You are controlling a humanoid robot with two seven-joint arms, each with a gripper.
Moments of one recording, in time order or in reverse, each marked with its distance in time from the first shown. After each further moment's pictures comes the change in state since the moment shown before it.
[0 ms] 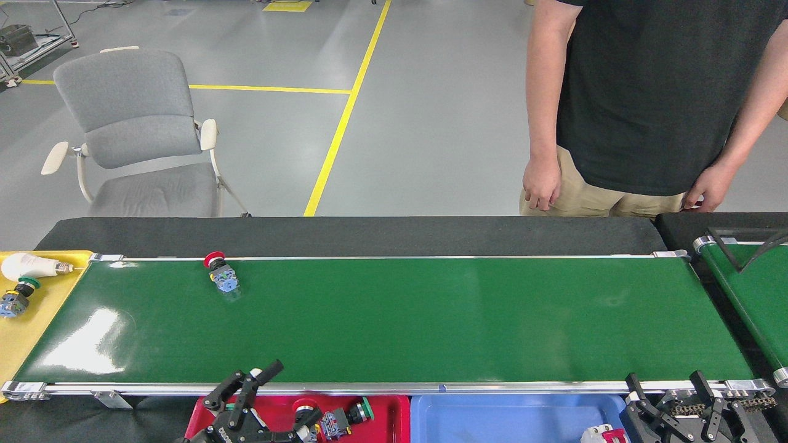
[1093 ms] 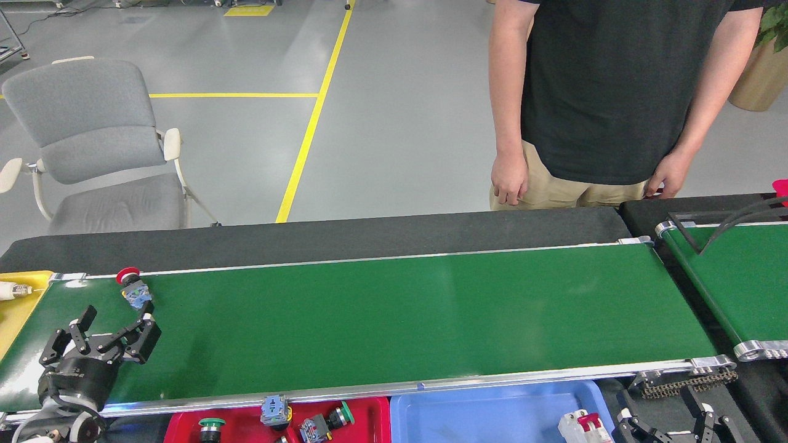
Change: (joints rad) left arm -0.395 0.094 0.227 0.669 -0.005 0.185 -0.129; right arm 0.050 0.001 0.004 -0.031 0.000 -0.044 0.004
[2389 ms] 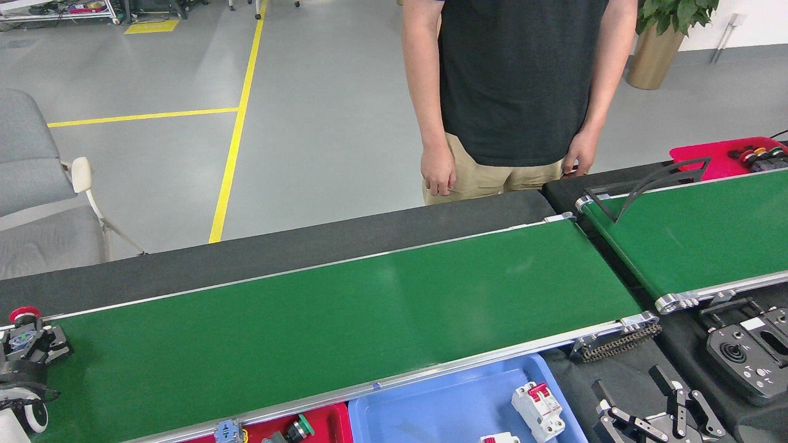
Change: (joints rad) left arm -0.167 0.087 -0.121 0.304 0.005 0.017 0.205; right arm -0.066 -0.008 -0.025 0.042 0.000 -0.161 0.002
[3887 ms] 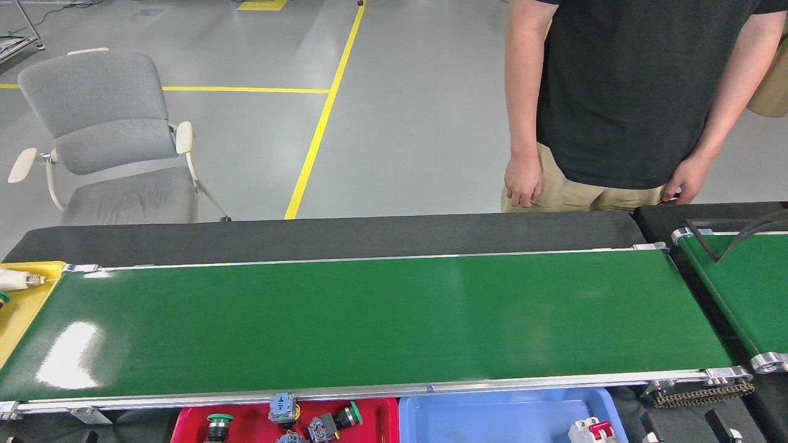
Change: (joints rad) left arm 0.811 -0.303 0.411 -0.973 -0.006 -0.218 -0.164; right arm 0.115 0.083 -0.141 -0.044 0.000 0.001 0.002
